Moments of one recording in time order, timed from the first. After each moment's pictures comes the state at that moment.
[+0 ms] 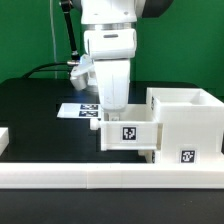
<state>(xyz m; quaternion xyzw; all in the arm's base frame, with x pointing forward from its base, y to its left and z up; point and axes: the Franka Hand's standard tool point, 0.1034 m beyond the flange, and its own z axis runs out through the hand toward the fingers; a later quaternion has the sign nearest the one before) 0.545 -0.007 0.055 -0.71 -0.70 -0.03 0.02</state>
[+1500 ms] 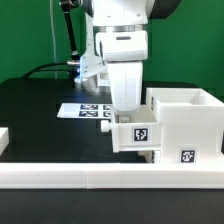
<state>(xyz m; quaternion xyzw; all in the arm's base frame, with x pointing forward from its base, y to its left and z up) 0.546 0.009 0.055 -0.71 -0.70 -0.03 0.02</state>
